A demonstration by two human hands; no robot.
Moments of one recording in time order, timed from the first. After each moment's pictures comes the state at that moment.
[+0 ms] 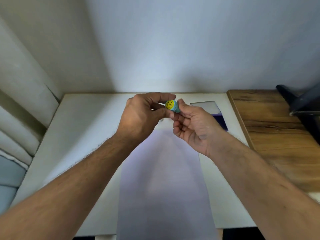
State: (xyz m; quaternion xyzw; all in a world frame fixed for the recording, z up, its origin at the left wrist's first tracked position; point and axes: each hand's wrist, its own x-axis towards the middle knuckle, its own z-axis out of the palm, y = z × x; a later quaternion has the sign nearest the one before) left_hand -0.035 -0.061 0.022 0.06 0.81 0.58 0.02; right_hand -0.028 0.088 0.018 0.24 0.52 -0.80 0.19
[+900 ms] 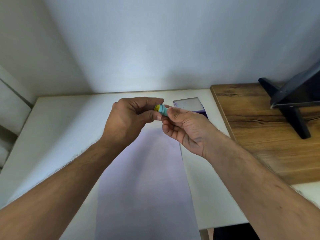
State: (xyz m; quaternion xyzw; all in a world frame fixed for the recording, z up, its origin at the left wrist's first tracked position) left_hand -0.041 -0.038 0.004 0.06 0.78 0.61 0.05; right_hand -0.026 0.130 0.006 0.21 0.45 -0.85 0.19
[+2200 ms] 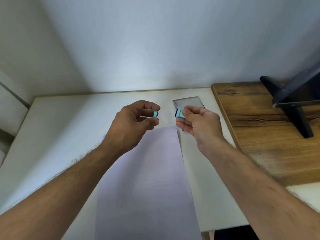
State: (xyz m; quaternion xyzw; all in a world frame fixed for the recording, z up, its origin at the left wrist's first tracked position) left_hand -0.042 -0.036 -0.008 0.02 0.81 0.58 0.11; right_hand -0.035 0.147 -0.017 0.31 0.60 -0.74 -0.01
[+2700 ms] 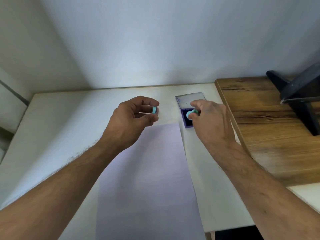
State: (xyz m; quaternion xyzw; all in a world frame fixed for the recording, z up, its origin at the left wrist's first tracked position) left_hand -0.045 -0.043 -0.013 0.02 0.81 0.58 0.11; right_hand -0.037 0.165 -0.027 0.09 0.96 -0.26 -0.09
